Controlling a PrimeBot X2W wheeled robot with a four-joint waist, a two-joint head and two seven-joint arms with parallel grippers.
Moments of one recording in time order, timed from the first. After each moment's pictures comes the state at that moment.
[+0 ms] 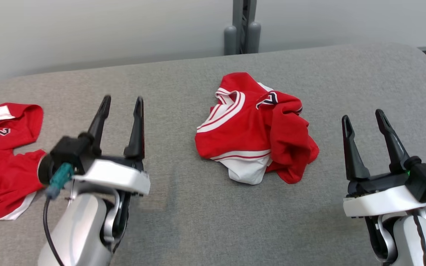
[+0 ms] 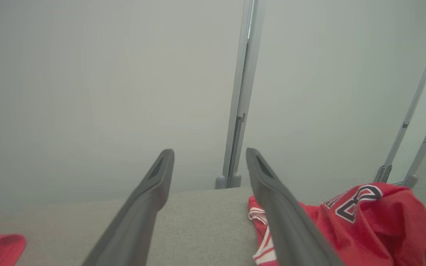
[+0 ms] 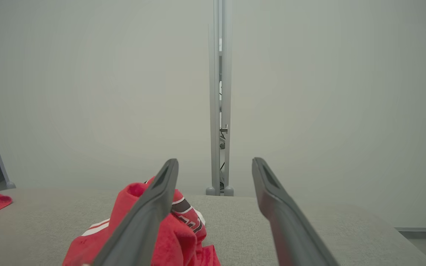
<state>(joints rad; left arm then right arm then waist) -0.39 0.19 -0.35 0.24 -0.47 0.13 -0.25 -0.22 -0.05 0.04 0.11 0.11 0.13 -0.26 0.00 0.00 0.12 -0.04</state>
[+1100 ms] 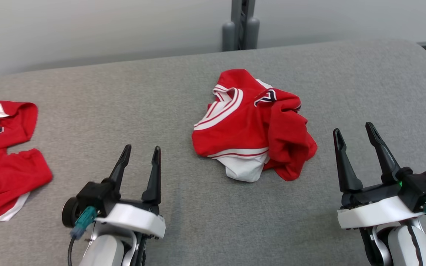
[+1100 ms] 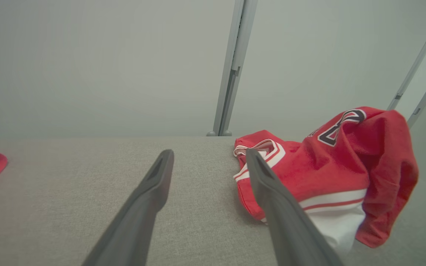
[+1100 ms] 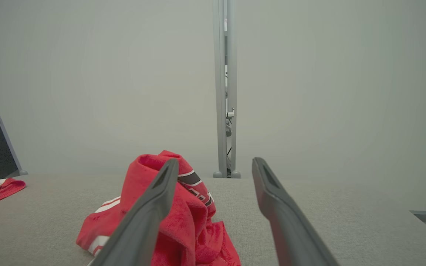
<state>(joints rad) -0.17 0.05 -0.23 0.24 -0.31 0.03 -0.26 -0.17 -0.05 0.07 0.10 0.13 0.13 -0.26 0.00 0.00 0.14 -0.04</state>
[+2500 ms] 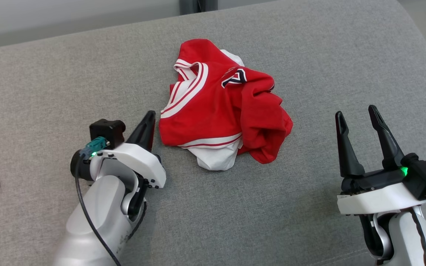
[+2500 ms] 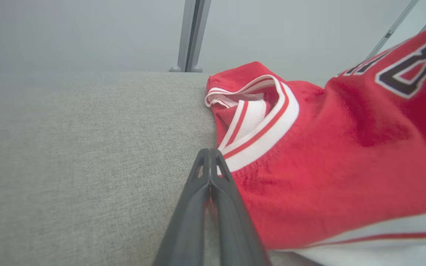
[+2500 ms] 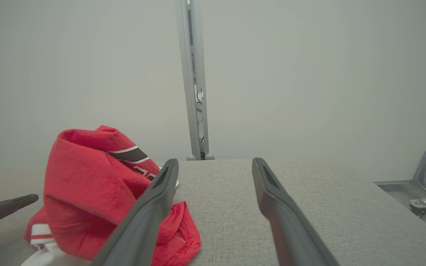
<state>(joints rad) -0.61 0.05 -0.38 0.79 -0.49 -0.04 -0.20 -0.23 -0.05 0.08 0.09 0.17 0.13 -0.26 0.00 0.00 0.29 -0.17</state>
